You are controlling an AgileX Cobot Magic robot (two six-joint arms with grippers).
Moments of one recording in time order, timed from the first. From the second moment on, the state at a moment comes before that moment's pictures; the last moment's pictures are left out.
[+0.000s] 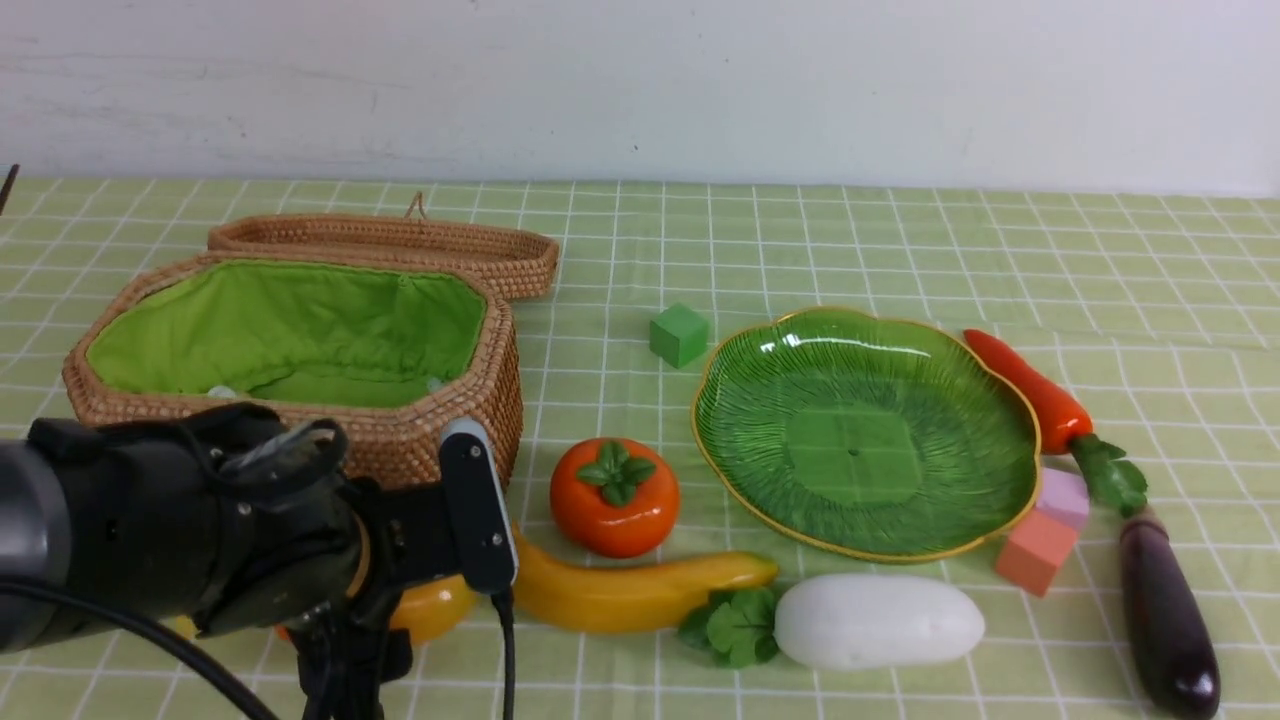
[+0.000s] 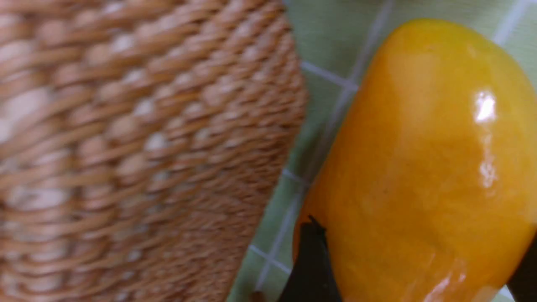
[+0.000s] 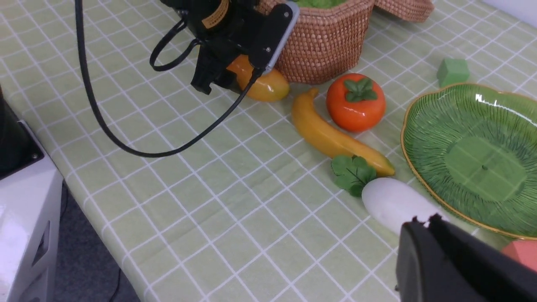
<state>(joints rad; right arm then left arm) 0.18 0.47 -0.90 0.63 1.15 -0.62 -0.54 1.57 -0.78 0.56 0.48 0.27</state>
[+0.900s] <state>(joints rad) 0.18 0.47 -0.90 0.66 1.17 -0.62 -0.56 1.58 -0.77 0.52 0.53 0.22</state>
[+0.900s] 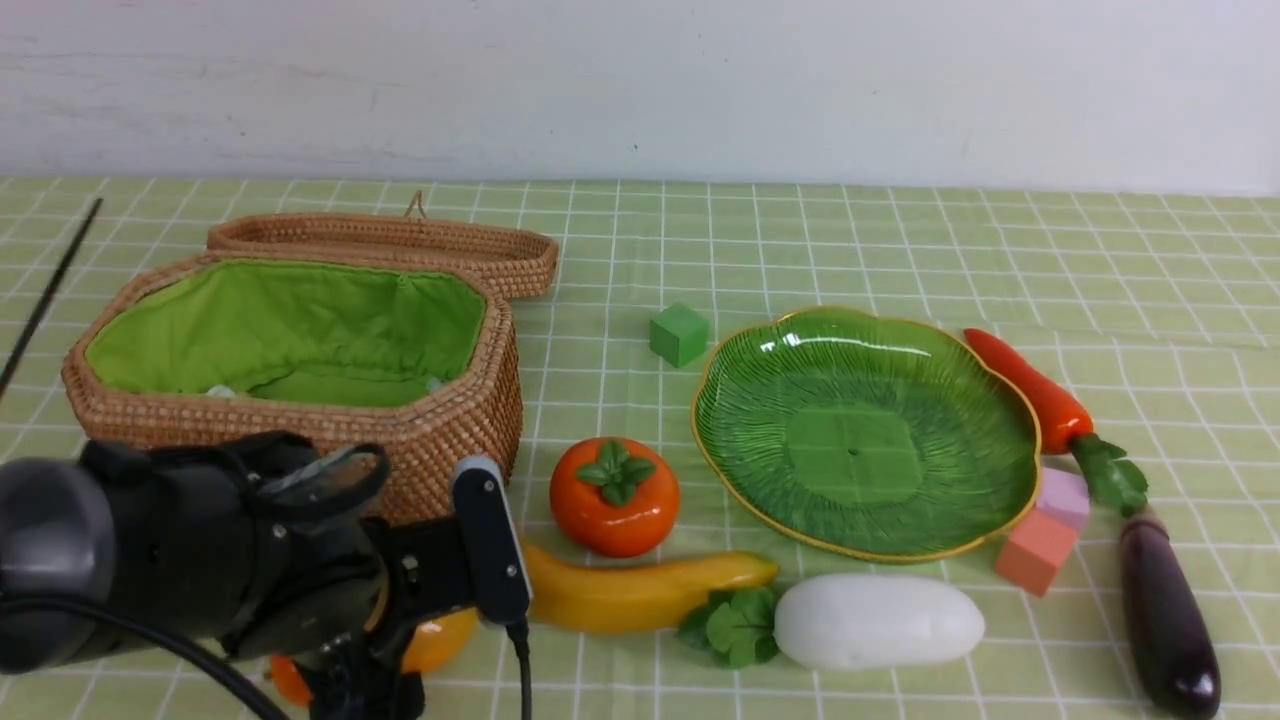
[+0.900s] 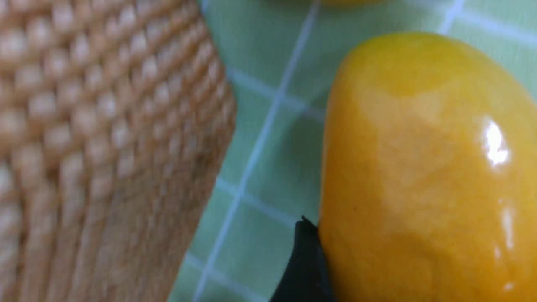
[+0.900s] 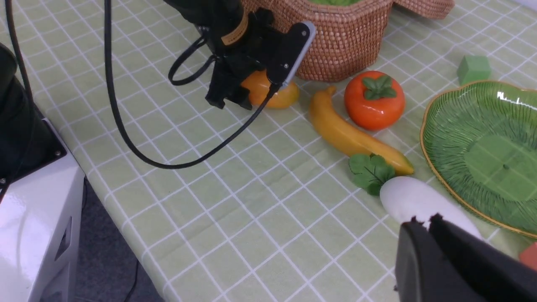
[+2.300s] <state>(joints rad) 0.18 0.47 -0.90 0.61 1.13 -0.46 -0.68 2.38 -2.24 -0.18 0.92 0.30</state>
